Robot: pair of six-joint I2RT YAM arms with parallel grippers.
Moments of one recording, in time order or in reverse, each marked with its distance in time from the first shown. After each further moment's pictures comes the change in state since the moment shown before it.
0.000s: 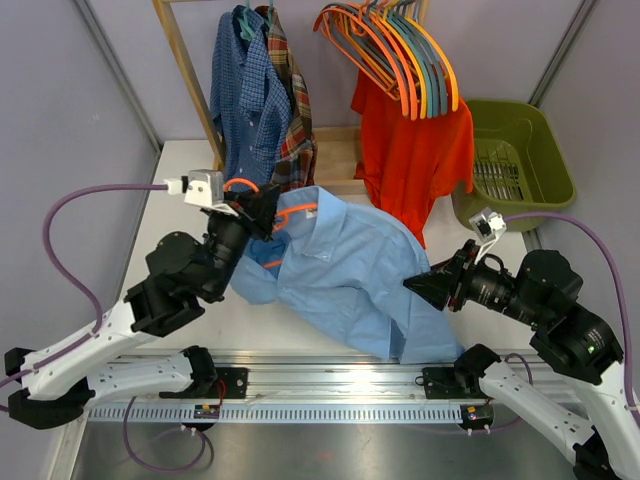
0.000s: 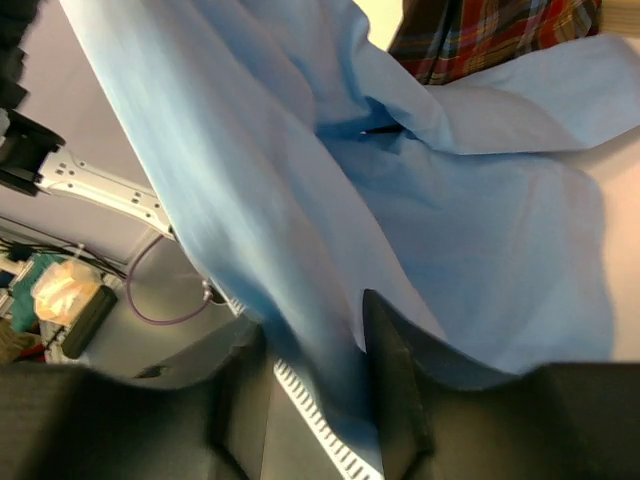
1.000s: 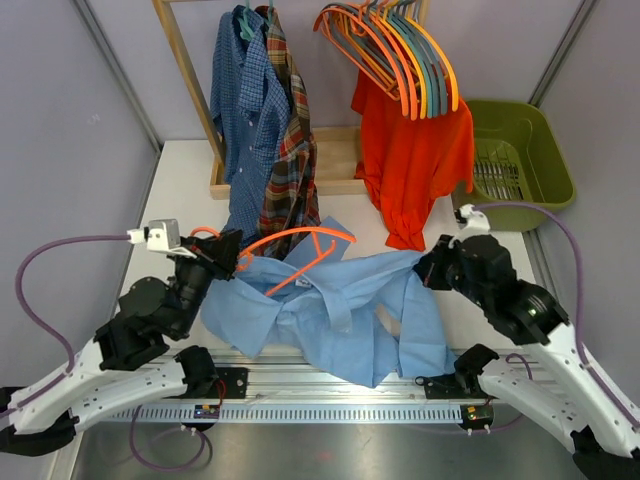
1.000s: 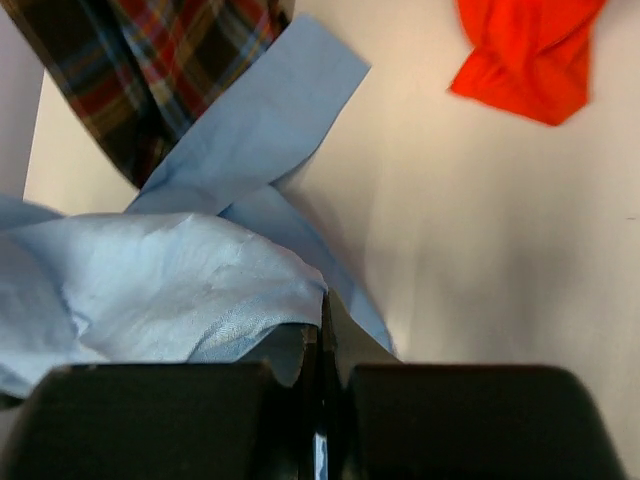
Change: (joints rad) left arm 0.029 -0.419 -0.269 -0.264 -0.108 -0.185; right arm 0.005 0.093 -0.163 -0.041 0.523 0.141
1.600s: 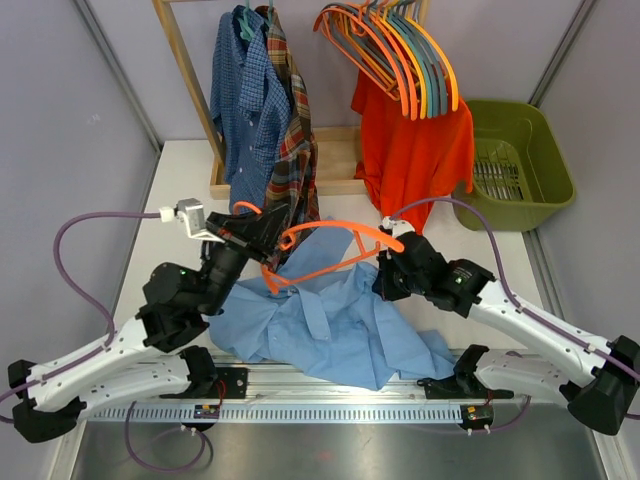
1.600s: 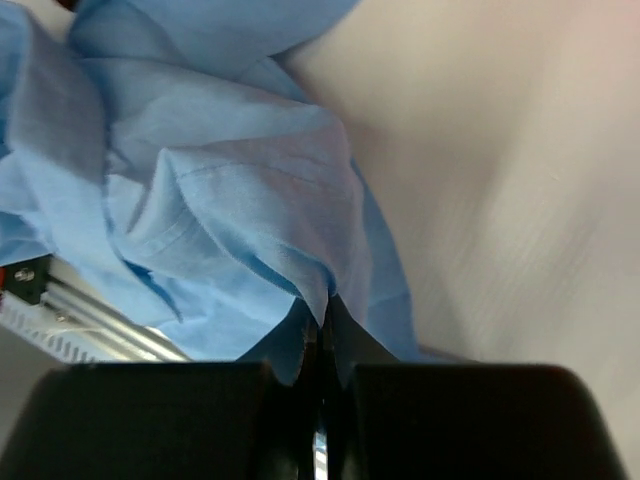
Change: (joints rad) left arm 0.003 0.277 -0.033 0.633 0.294 0.018; right arm 0.214 0.364 -0.073 0.152 -0.124 -0.081
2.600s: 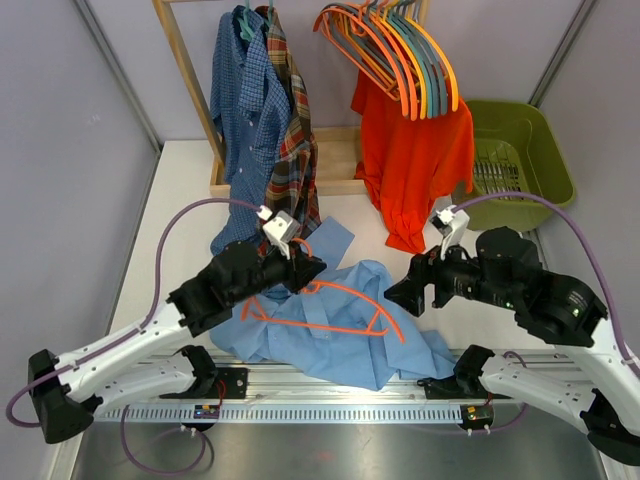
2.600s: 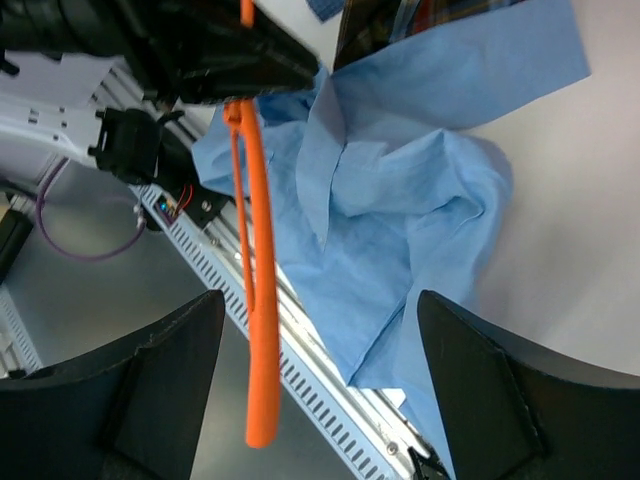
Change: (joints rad) left arm 0.140 0.128 -0.056 -0.455 0.523 0.036; right arm 0.009 -0.239 0.410 -0.323 -0.169 -0.165
